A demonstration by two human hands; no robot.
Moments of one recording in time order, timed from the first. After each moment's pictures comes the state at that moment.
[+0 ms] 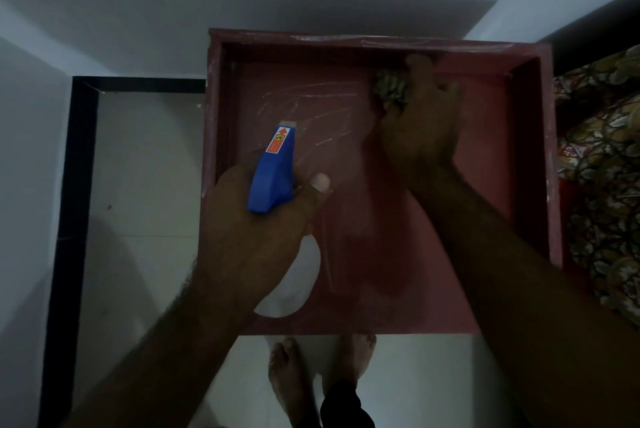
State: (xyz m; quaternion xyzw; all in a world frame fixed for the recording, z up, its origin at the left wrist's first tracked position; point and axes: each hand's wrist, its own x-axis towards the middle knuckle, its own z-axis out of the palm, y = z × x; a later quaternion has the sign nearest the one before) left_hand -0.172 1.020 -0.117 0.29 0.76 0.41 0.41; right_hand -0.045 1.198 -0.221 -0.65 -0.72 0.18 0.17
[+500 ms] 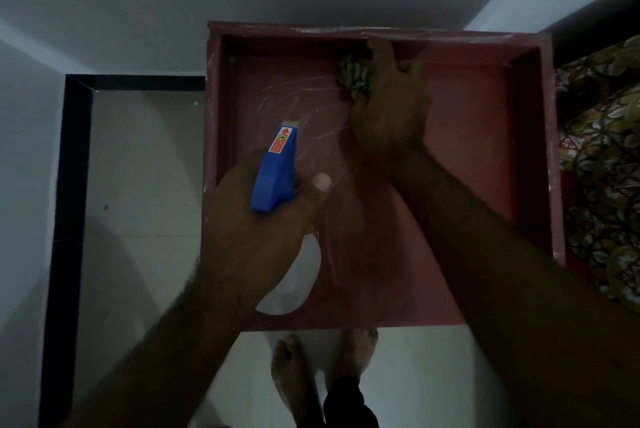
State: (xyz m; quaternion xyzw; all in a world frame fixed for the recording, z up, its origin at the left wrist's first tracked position) left_hand -0.180 1.012 -0.128 0.30 0.78 0.38 0.40; right_hand -0.082 1.193 -0.219 -0.59 -0.76 0.21 0.14
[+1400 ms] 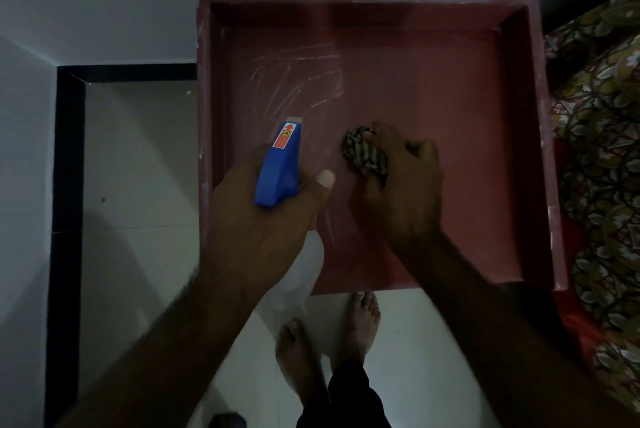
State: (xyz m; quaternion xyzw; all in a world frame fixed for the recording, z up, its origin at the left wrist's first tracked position) left_hand -0.160 0.976 -0.128 0.32 0.76 0.39 0.41; right_hand 0.005 1.066 -0.228 -0.57 -0.77 0.21 0.19
